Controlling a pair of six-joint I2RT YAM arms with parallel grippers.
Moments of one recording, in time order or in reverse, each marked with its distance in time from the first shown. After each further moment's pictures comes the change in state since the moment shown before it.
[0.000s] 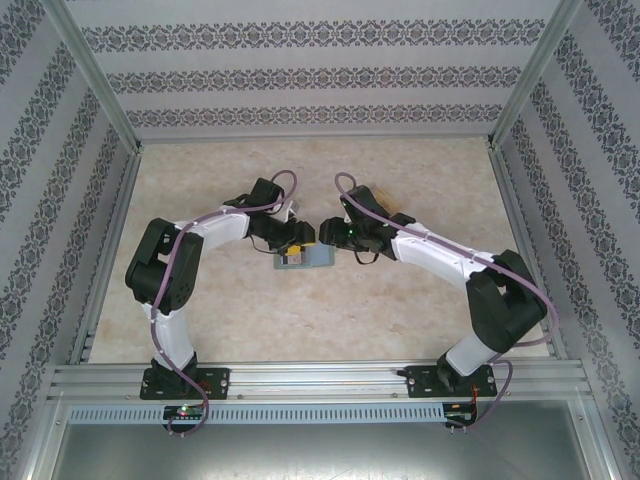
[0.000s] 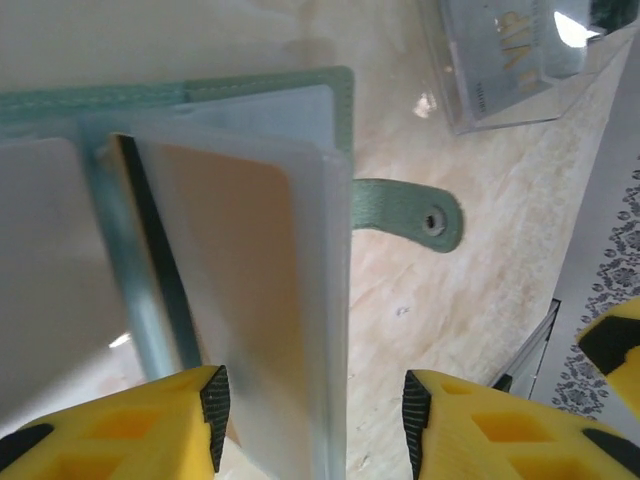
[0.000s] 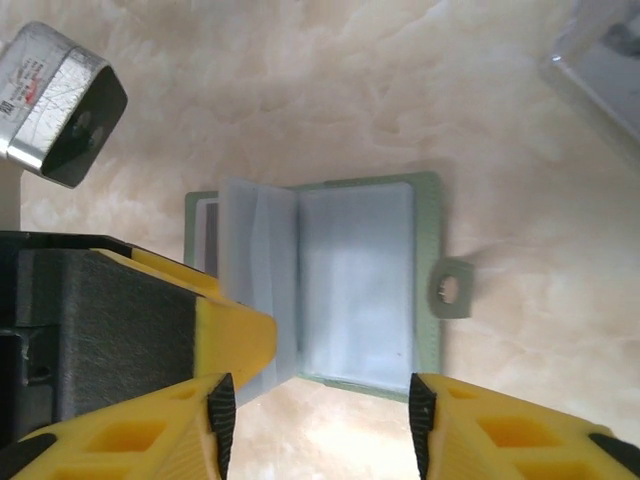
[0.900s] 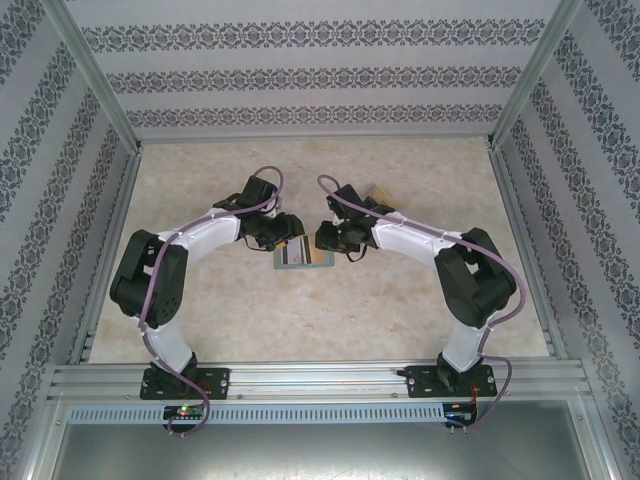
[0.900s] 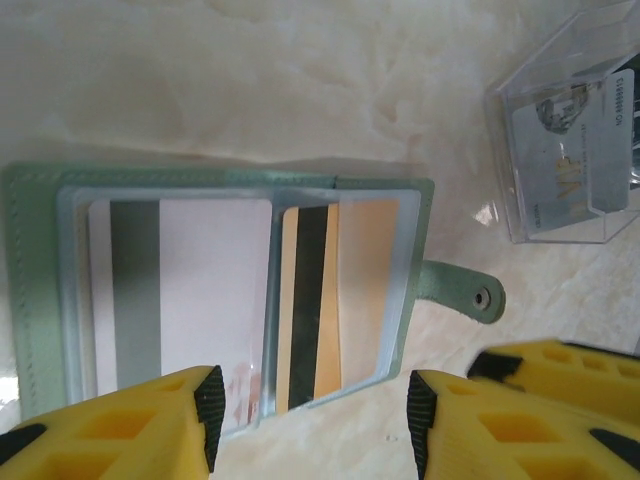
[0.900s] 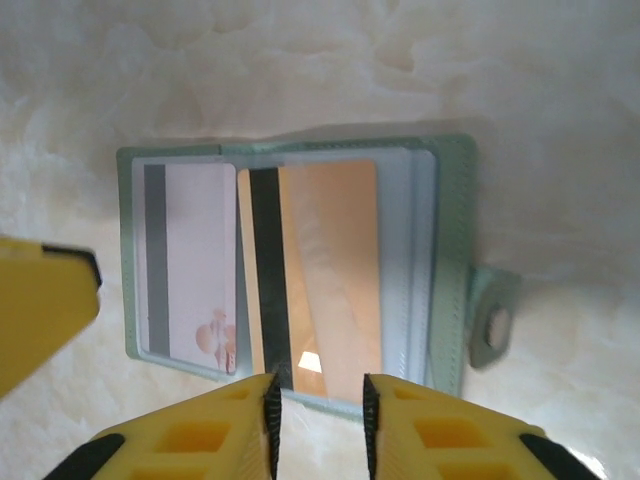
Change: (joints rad) left arm 0.007 -0.134 -0.063 -0.026 -0.277 -0.132; right arm 0.009 0.239 0.160 -0.078 -0.079 -0.050
